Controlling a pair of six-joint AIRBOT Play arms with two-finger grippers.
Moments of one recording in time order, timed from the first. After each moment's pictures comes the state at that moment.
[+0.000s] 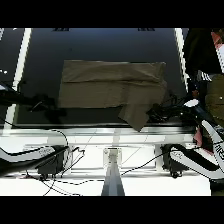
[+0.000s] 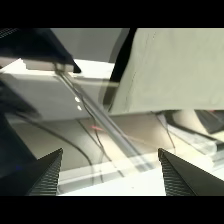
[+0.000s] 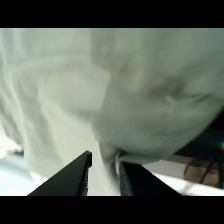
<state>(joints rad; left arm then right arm) 0.57 -1.42 0.89 1.07 -1.39 -1.08 -0.21 -1.17 0.40 -0.78 1.04 1.19</state>
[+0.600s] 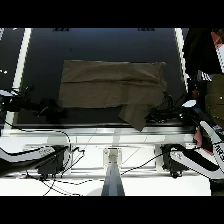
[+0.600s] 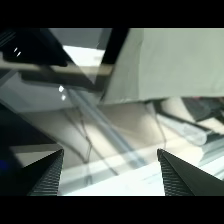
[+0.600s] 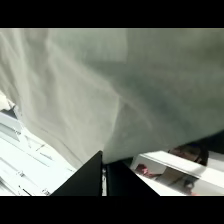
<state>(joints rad) 0.56 -1.42 0.79 1.01 -1.33 -1.02 -0.19 -1.17 0.40 -0.76 1.12 1.06</state>
